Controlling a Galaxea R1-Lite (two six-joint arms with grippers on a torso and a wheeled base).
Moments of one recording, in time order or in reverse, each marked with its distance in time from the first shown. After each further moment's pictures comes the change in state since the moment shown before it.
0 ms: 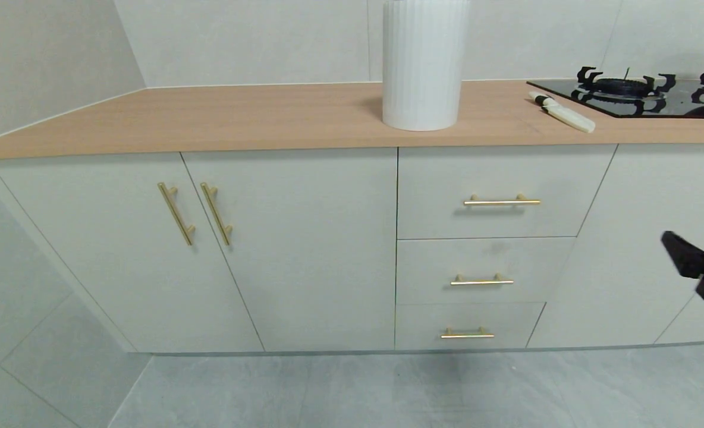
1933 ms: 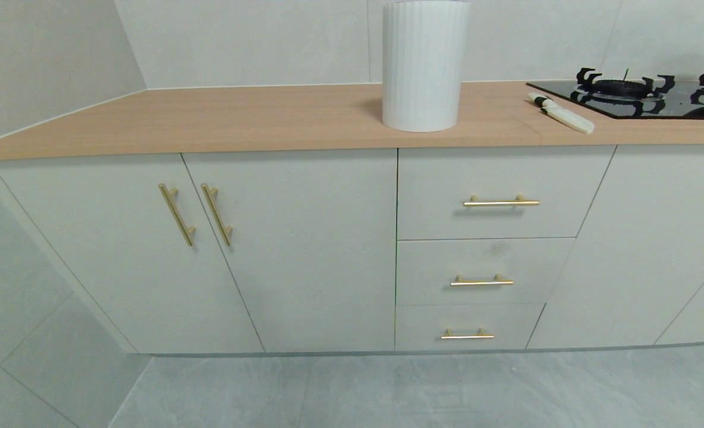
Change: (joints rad) left arm 0.000 0.000 0.000 0.000 0.000 0.000; right arm -0.275 -1.141 0.377 0.736 0.576 -0.027
